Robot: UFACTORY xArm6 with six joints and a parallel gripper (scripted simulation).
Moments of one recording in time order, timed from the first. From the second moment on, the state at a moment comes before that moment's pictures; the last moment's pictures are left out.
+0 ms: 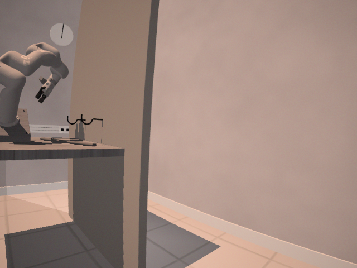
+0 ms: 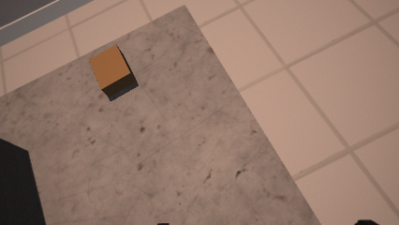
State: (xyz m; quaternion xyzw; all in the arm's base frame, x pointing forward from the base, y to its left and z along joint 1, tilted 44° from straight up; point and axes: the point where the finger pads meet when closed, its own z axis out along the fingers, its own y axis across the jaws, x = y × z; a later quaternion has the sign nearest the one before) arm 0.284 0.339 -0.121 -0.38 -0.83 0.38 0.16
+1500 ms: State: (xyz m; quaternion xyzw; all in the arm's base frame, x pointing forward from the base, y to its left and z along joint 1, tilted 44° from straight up) arm 0.348 0.241 -0.043 -0.12 -0.91 0.35 0.19
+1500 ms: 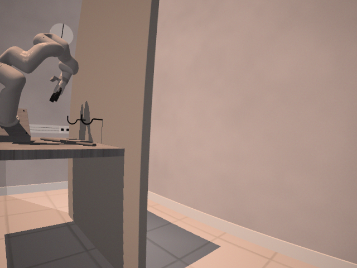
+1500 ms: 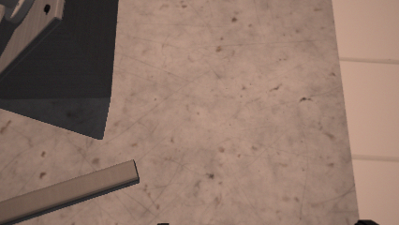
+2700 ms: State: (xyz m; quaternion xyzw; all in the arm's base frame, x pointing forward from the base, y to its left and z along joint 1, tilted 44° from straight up) arm 0.371 0.149 0.018 0.10 -0.91 0.33 0.21
